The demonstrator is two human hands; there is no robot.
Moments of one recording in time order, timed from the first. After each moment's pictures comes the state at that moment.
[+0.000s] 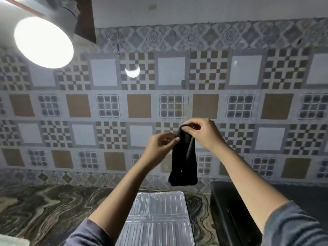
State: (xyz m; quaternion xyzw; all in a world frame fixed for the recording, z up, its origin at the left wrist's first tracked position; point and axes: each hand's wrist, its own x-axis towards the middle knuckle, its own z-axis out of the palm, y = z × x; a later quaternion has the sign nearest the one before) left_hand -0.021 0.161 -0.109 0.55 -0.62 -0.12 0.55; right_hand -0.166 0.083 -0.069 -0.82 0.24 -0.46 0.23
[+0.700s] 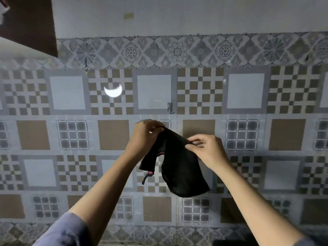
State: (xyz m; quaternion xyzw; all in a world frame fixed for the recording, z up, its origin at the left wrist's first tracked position) left_hand 0.024 0.014 -0.016 0.57 -0.63 0.17 0.51; right_hand -0.155 -0.059 -0.051 -0.78 0.30 -0.51 0.21
